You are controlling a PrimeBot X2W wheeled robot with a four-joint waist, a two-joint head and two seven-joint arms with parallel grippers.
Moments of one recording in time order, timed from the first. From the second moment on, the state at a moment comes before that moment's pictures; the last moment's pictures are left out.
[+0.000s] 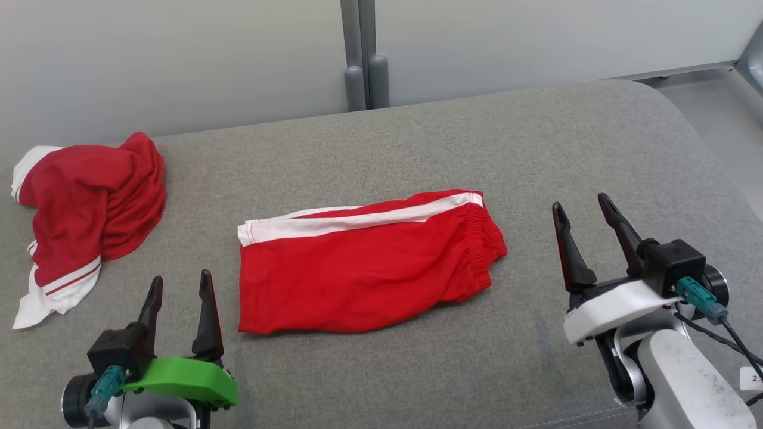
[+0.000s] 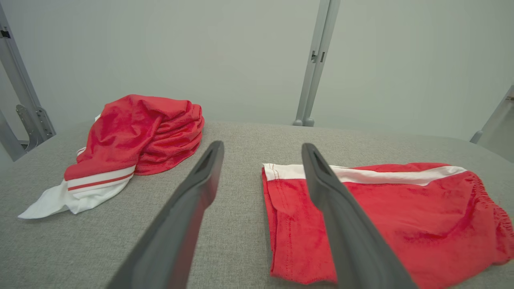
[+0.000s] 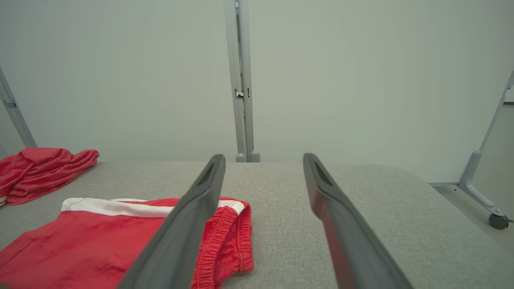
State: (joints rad) left arm -0.03 0.08 -0.16 0.18 -0.36 0.11 -0.25; right arm -0.13 -0.21 0.33 0.15 0.28 -0.09 -0.25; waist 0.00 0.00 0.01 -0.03
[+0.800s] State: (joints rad) left arm 0.09 0.05 -0.13 0.05 -0.33 0.12 -0.25; right arm -0.08 -0.19 0.32 0.14 0.28 -0.10 -0.25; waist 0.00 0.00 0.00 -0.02
